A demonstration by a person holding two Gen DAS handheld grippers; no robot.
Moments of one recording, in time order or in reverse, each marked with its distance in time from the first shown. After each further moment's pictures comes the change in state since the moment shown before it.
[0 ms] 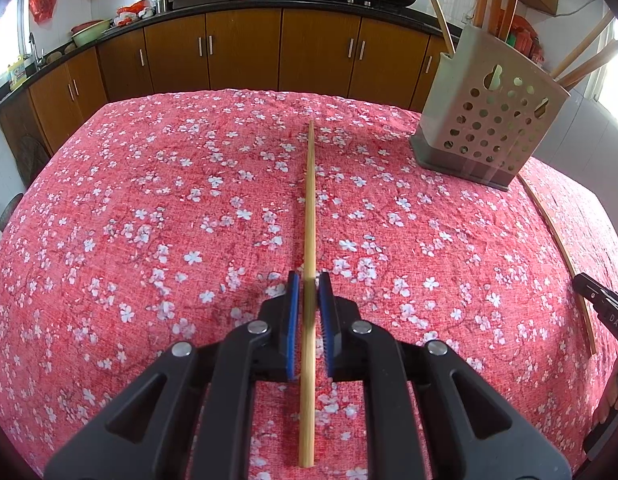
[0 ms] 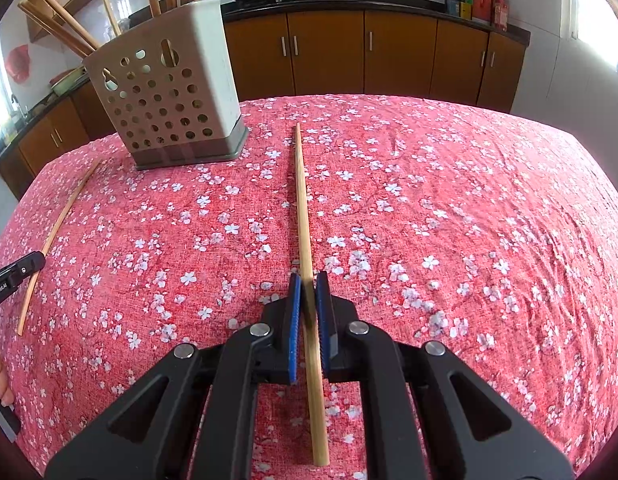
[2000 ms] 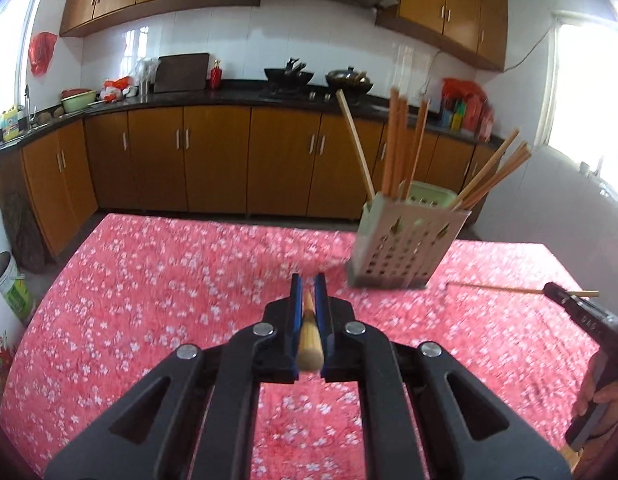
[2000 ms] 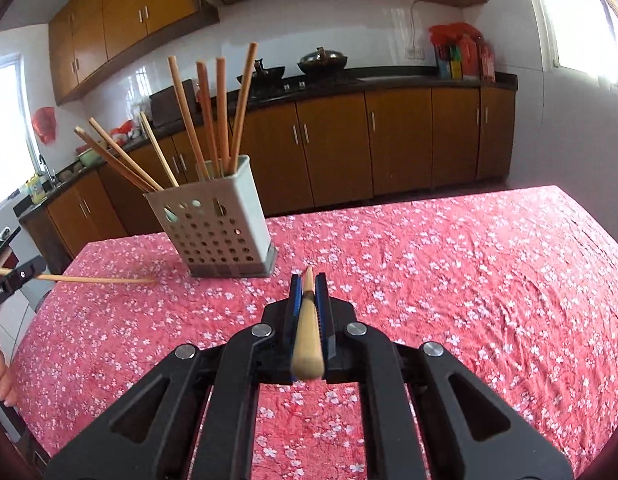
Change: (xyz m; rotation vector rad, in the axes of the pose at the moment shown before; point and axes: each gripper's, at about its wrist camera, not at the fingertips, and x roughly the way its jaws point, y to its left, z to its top) left arm -0.125 -0.009 0.047 0.043 -0.328 -0.131; right arm -0.110 -0.012 0.030 0.055 -0.300 0.083
